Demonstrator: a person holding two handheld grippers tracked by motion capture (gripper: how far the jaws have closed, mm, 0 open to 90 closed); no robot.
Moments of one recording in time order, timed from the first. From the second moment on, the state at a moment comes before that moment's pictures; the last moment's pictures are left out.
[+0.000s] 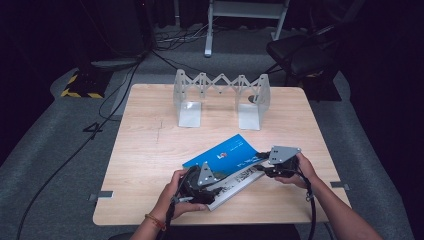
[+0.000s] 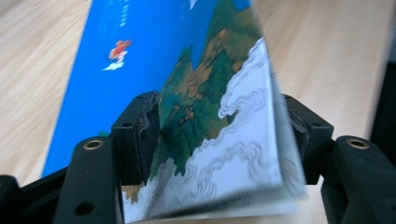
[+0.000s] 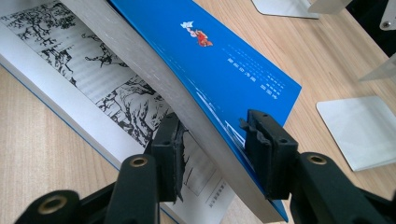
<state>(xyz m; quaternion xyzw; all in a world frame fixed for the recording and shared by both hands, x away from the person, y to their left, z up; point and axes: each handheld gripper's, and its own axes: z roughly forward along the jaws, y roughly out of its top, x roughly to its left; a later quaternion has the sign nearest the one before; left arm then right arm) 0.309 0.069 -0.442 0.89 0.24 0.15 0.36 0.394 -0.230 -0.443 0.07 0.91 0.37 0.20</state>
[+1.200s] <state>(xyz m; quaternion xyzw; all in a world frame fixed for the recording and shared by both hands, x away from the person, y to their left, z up) 0.298 0.069 -0.431 0.87 0.30 0.20 0.33 0.386 -0.221 -0.451 0.06 0.89 0.41 0.17</state>
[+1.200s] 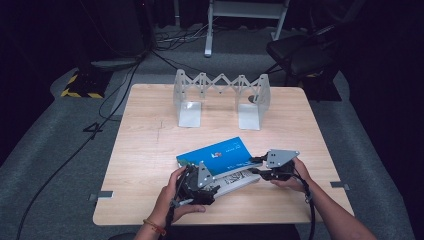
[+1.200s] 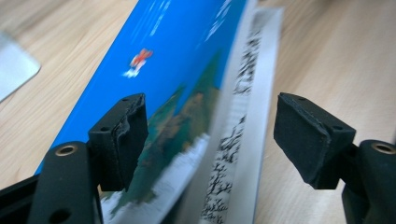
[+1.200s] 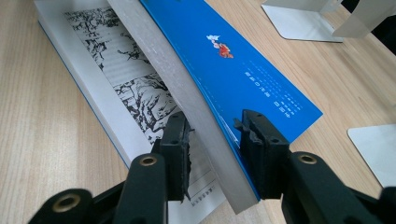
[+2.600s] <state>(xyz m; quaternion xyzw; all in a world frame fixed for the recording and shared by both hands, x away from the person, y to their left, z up) 0.329 0.097 -0.447 0.89 0.28 0.18 0.31 0.389 -0.205 -0.458 0.04 0.88 0.44 0.16</state>
